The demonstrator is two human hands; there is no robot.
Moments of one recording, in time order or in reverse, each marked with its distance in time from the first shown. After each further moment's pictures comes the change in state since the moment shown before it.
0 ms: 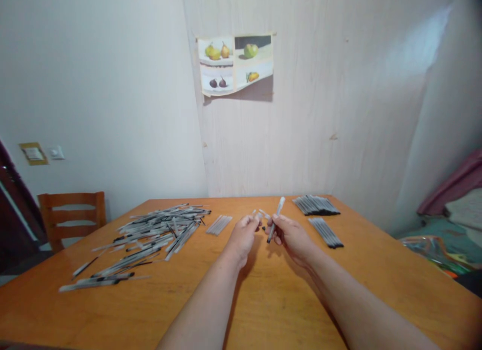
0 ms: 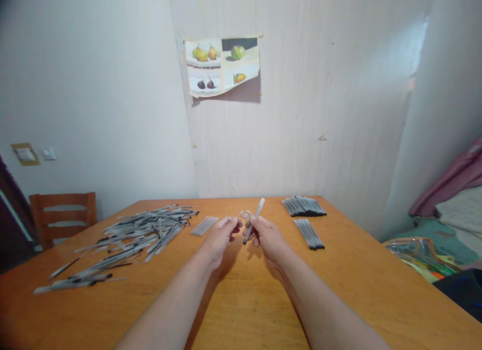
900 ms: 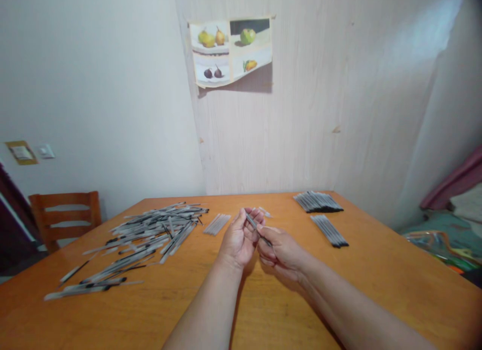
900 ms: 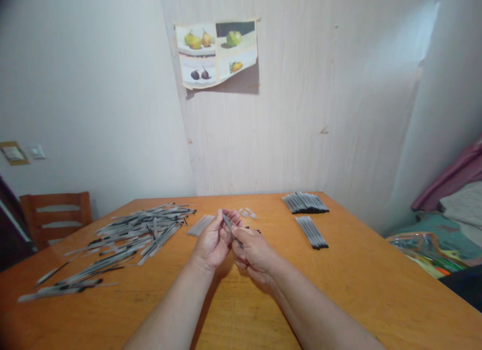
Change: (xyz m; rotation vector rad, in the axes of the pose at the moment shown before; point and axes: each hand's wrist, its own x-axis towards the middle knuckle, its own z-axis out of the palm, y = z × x) left_hand 0.009 -0.001 -0.001 -0.893 -0.013 -0.179; right_hand -0.014 0.008 0.037 0.281 -0.196 0.263
